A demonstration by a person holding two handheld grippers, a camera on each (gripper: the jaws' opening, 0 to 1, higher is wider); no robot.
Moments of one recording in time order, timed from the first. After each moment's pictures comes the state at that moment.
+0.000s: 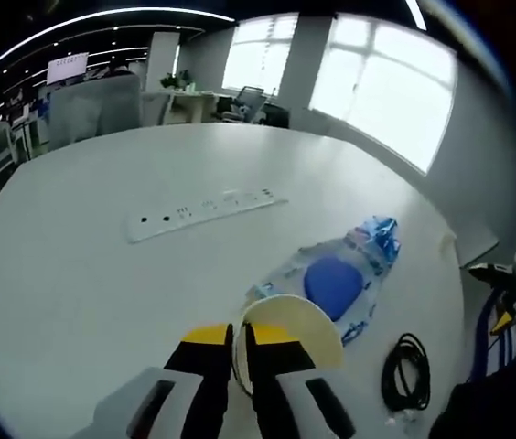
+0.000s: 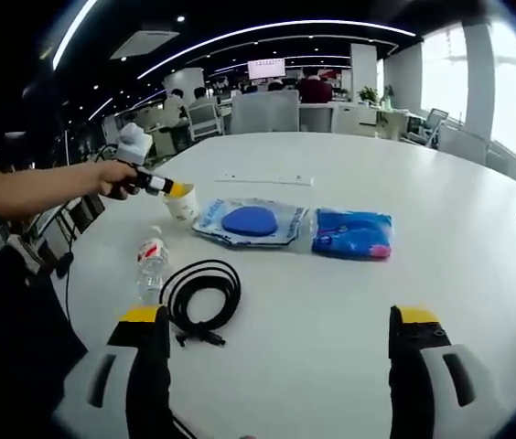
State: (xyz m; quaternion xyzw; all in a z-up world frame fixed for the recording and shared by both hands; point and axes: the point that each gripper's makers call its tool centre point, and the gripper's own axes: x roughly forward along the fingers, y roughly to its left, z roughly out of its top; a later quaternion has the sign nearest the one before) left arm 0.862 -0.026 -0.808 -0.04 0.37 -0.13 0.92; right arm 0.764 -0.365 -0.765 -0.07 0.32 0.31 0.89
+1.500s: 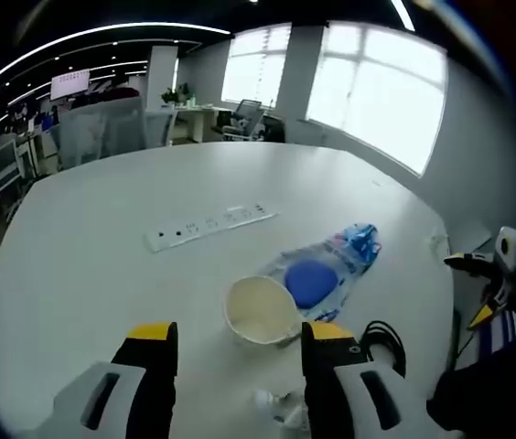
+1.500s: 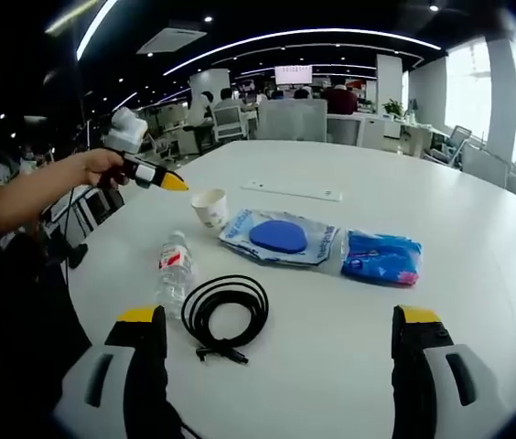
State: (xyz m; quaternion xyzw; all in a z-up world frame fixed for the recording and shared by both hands) left arm 0.806 -0.010 -0.755 -0.03 0.35 -0.12 0.93; right arm 0.760 -0.318 -0.751 -0.10 0.30 0.37 0.87
